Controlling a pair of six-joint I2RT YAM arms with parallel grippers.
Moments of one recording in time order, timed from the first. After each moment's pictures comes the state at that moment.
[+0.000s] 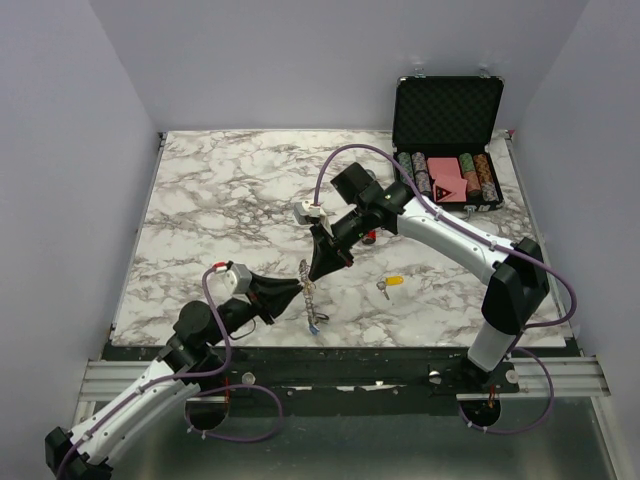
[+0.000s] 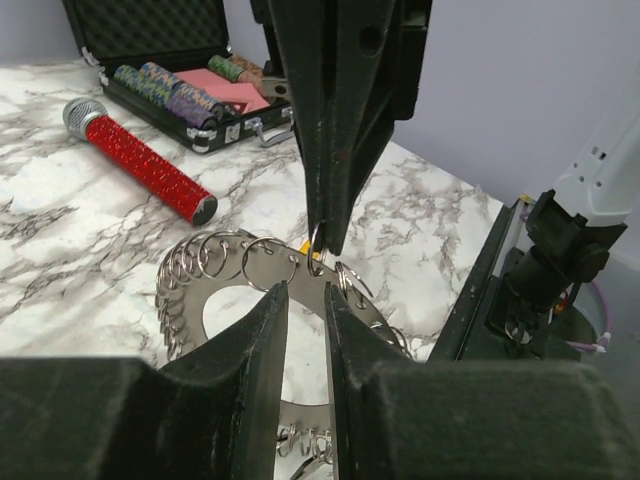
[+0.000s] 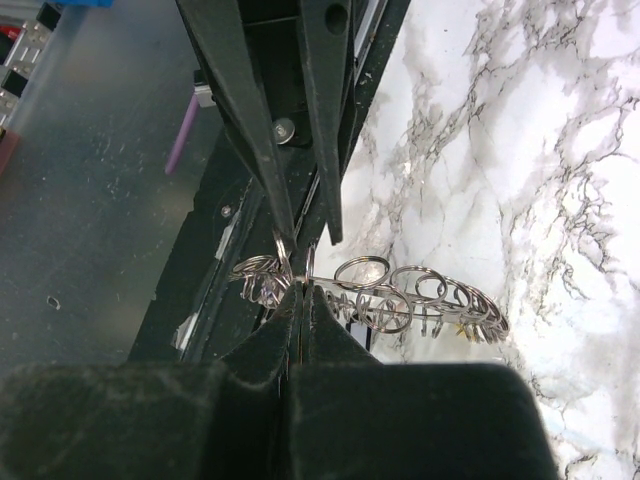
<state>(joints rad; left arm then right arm) -0.75 0.22 0.09 0.29 0.22 -0.35 0.79 1.74 1.53 -0.82 -1.09 -0.66</state>
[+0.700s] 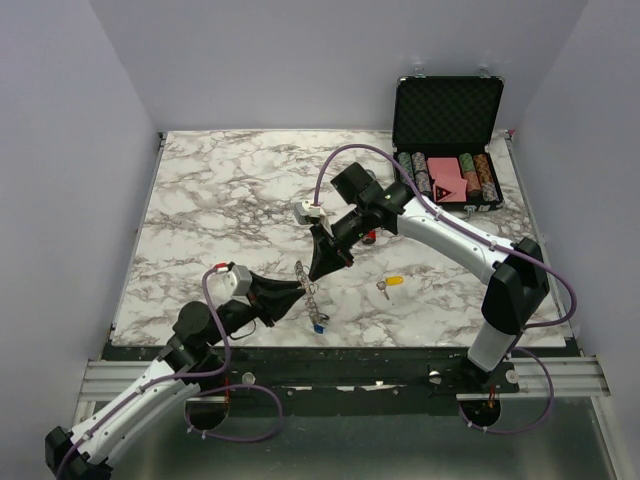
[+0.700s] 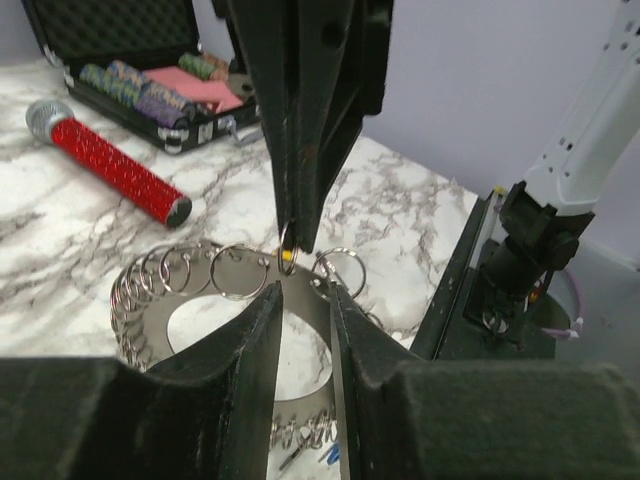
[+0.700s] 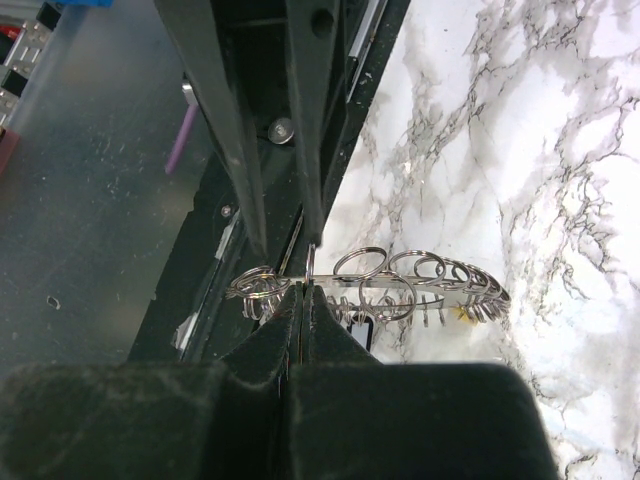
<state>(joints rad) -0.75 0.24 0.09 0.31 0.28 -0.36 0.79 1.74 1.53 -0.82 -1.09 -0.67</state>
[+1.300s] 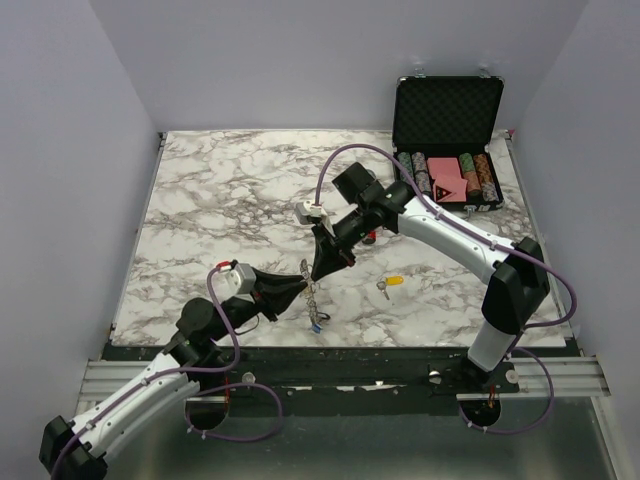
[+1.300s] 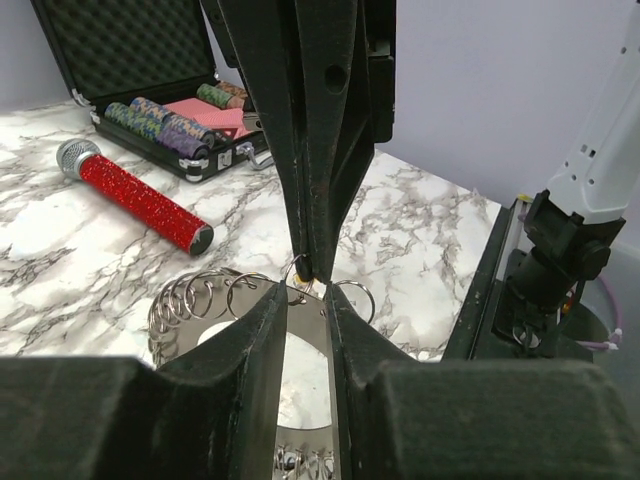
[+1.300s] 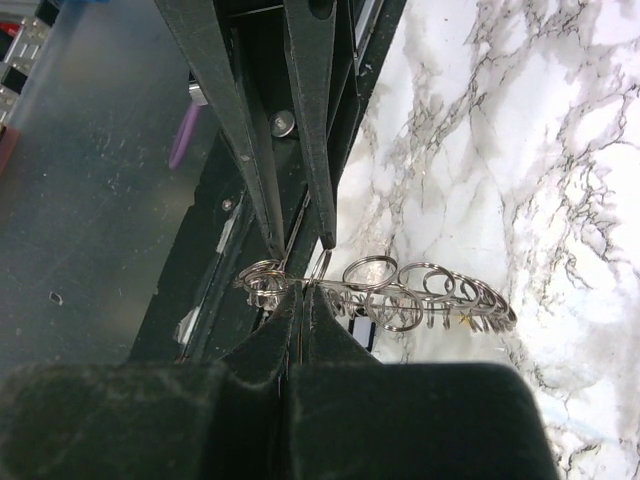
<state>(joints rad) -0.75 0.31 0.09 0.45 0.27 -0.29 0.78 1.74 1.53 -0.84 -1.09 -0.68</state>
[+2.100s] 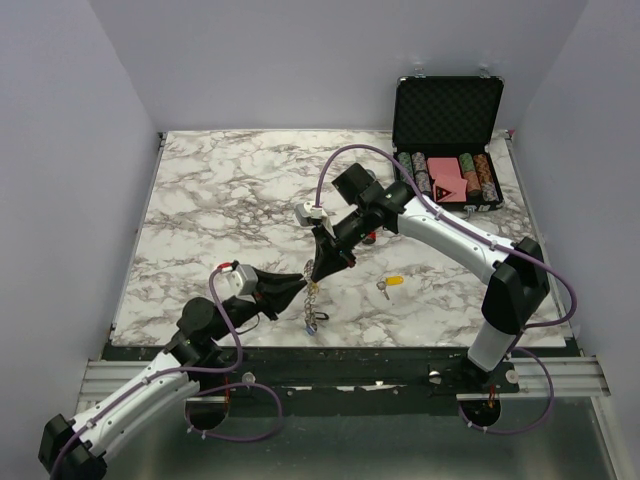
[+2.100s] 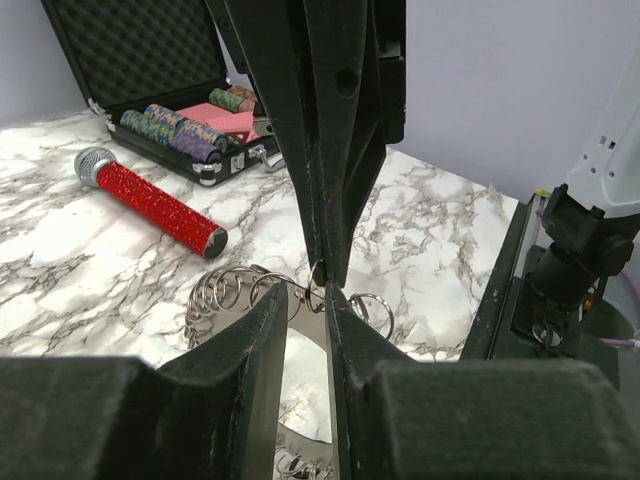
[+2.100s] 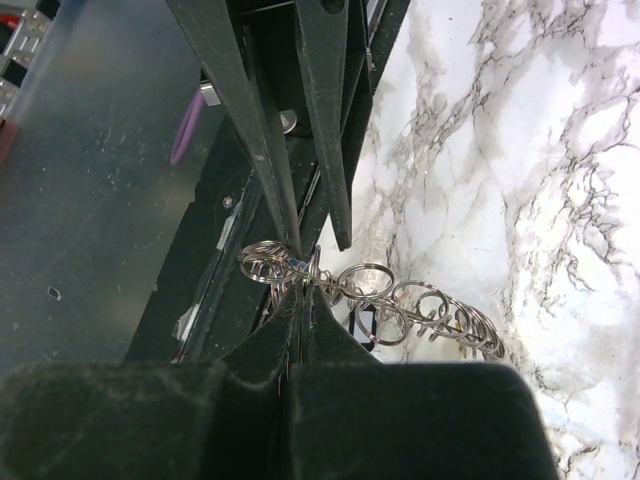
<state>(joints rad) -0.75 0.33 0.09 0.48 0.26 -0.24 0.78 1.74 1.53 -0.85 -1.09 -0.71</state>
